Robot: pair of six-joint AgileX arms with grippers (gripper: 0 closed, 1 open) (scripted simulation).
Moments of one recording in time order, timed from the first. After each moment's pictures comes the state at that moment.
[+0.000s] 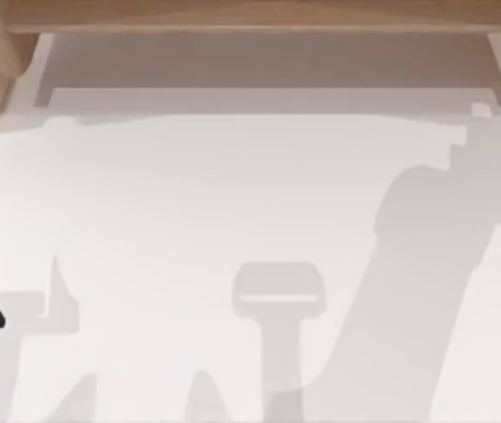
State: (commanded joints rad) left arm 0.00 0.00 0.00 0.00 0.00 0.00; right arm -0.39 2.40 2.31 -1.29 -0.07 -0.39
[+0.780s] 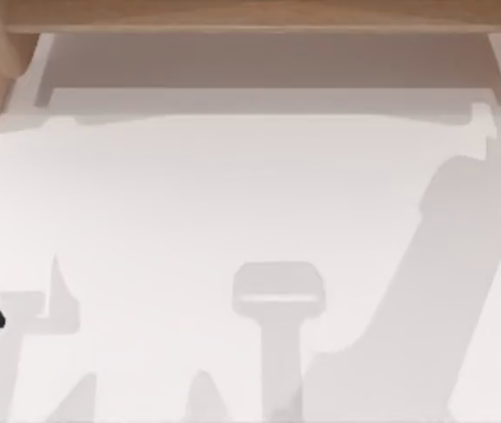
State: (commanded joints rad) left arm 0.00 0.00 0.00 0.00 0.00 0.00; right arm -0.38 2.47 2.24 -1.16 -0.07 -0.37
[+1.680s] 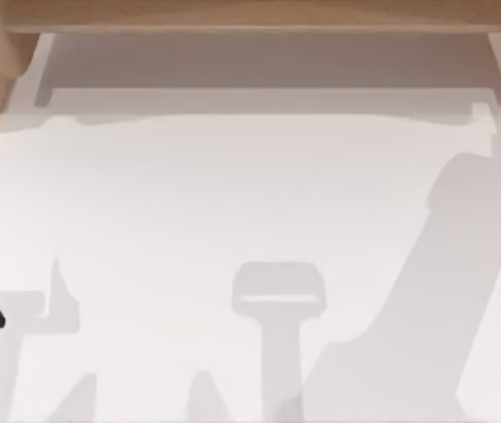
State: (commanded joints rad) left arm 0.00 0.00 0.00 0.00 0.00 0.00; right arm -0.38 2.49 2.25 -1.14 -0.07 -0.37
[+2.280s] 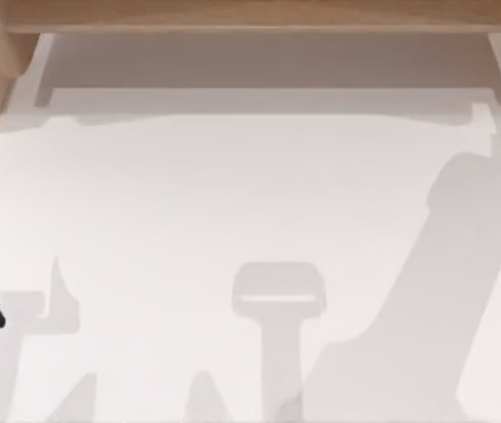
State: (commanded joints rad) left arm 0.00 0.00 0.00 0.00 0.00 0.00; right arm -0.38 2.49 2.25 -1.14 -0.07 -0.37
